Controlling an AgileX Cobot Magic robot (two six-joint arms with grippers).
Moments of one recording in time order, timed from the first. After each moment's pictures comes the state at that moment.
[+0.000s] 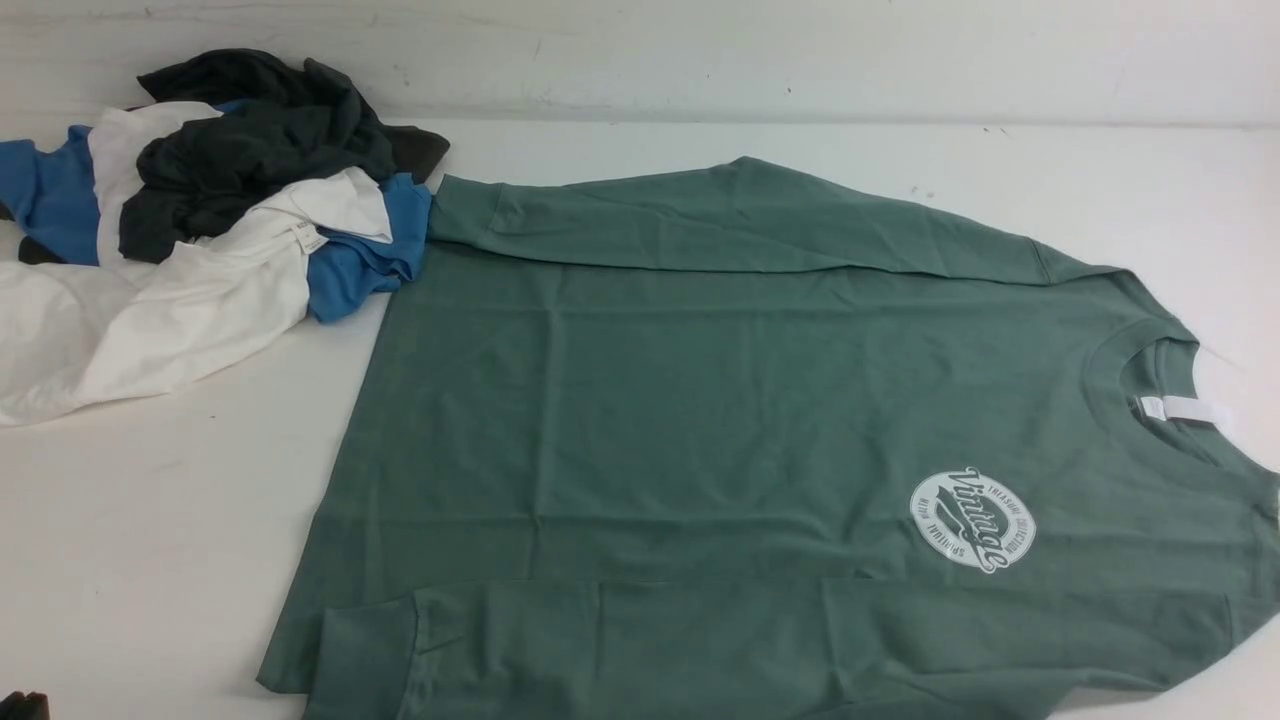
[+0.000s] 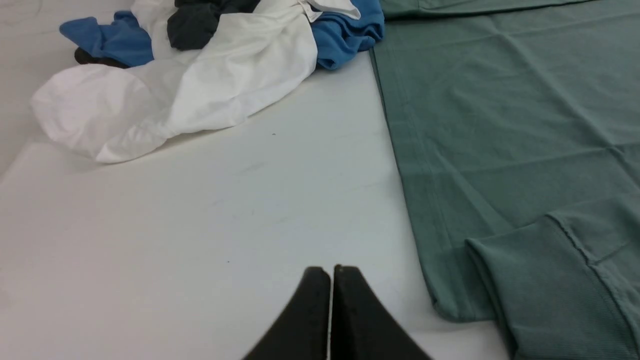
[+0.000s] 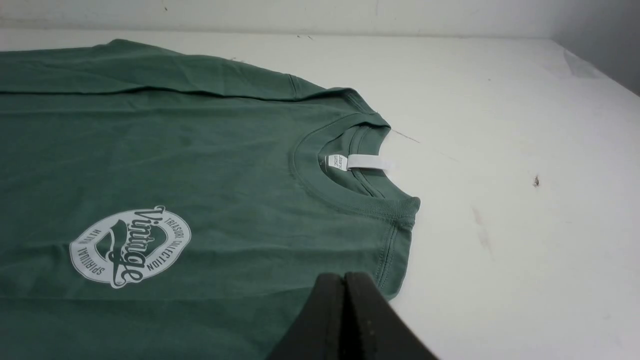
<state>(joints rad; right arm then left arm) -0.09 -0.02 0.02 -0.16 0.39 0.12 -0.04 -0.01 0.02 0.06 0.37 0.04</state>
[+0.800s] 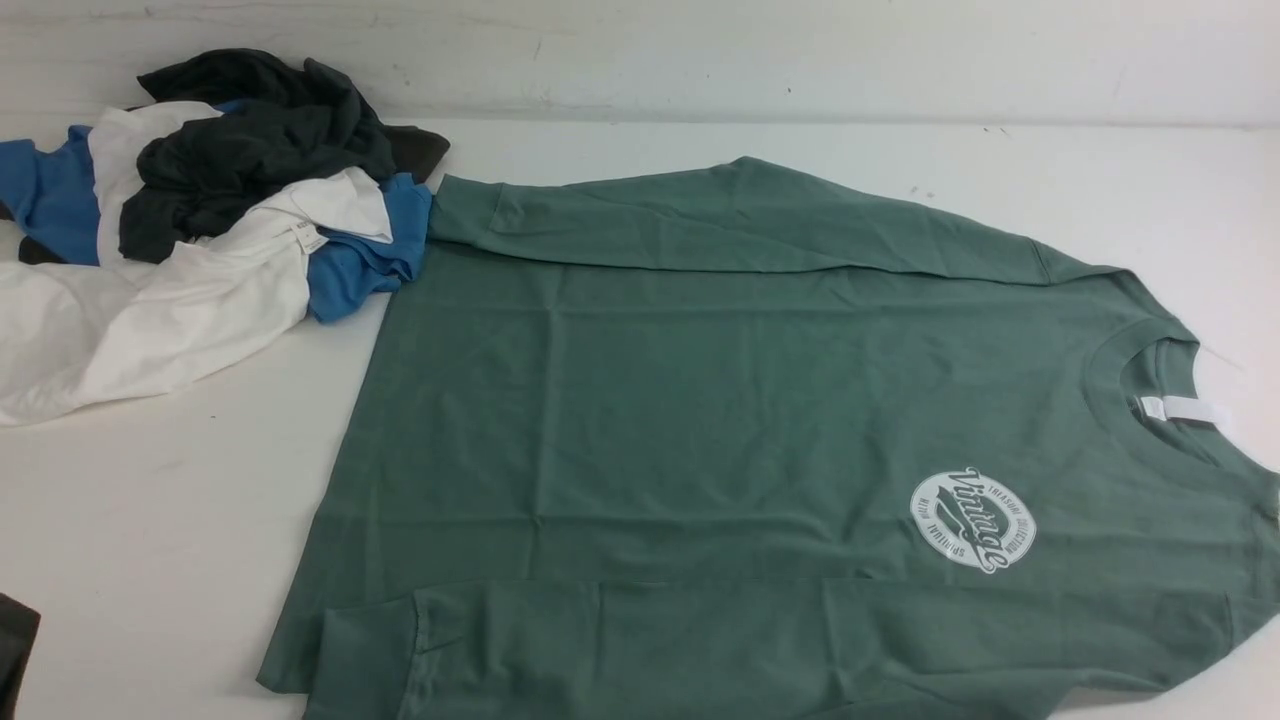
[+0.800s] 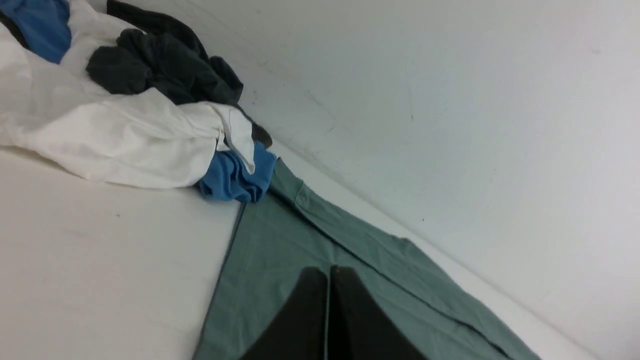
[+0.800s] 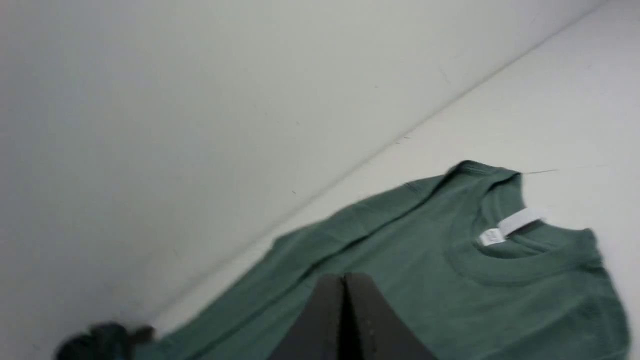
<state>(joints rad) -0.09 -0.02 0.03 0.29 0.13 0.38 -0.04 -0.01 0.03 -0.55 0.02 -0.15</state>
